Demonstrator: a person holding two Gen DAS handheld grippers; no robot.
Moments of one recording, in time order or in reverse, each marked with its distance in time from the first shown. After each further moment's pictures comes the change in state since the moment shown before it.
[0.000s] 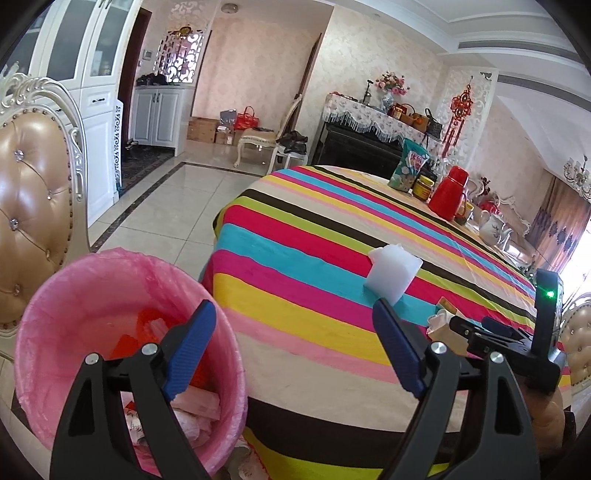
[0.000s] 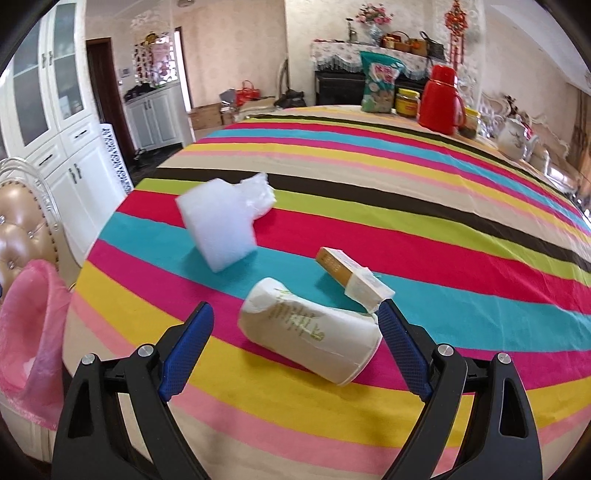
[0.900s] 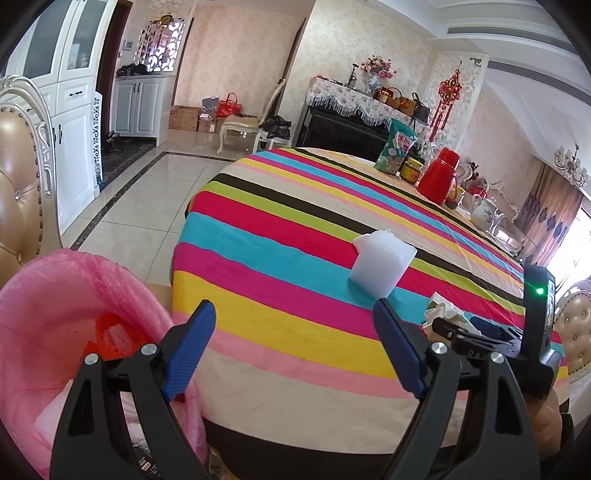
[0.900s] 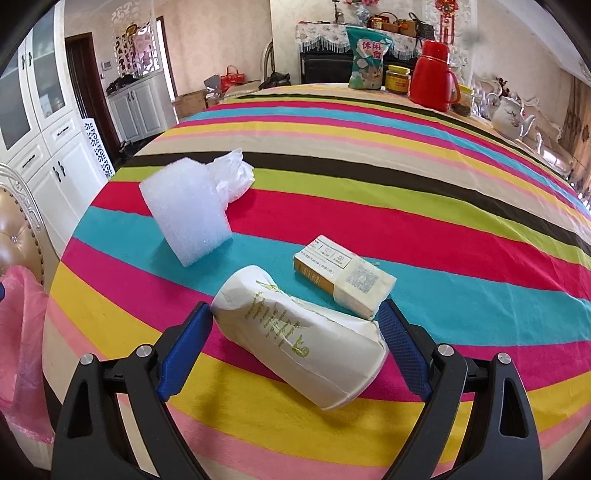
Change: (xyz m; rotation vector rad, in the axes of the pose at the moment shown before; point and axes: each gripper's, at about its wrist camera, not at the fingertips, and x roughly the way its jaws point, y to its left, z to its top) left arm 0.053 -0.021 0.005 0.030 0.062 -0.057; right arm 0.031 -0.004 0.002 0.011 0.079 -0.029
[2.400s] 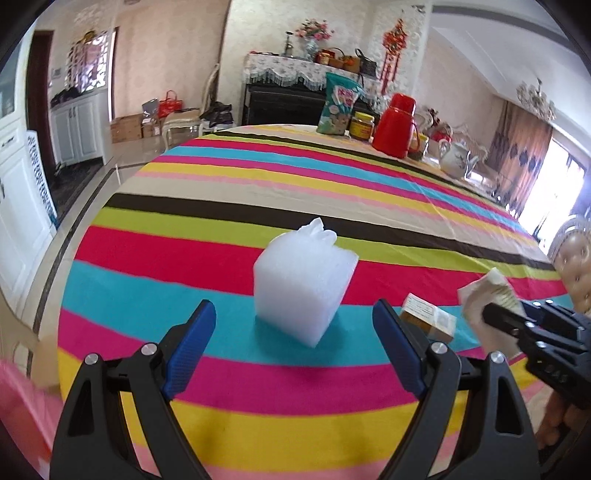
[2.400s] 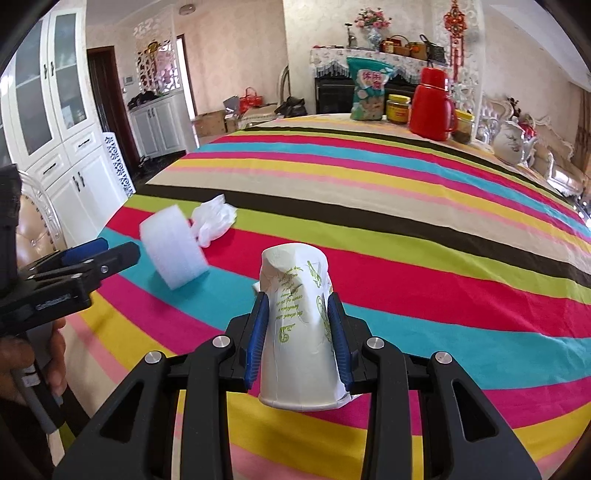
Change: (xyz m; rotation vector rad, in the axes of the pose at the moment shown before) left arm 0.120 -0.103 0.030 0.237 0.101 -0.098; right arm -0.040 -0.064 0.016 -0.016 -0.117 0.067
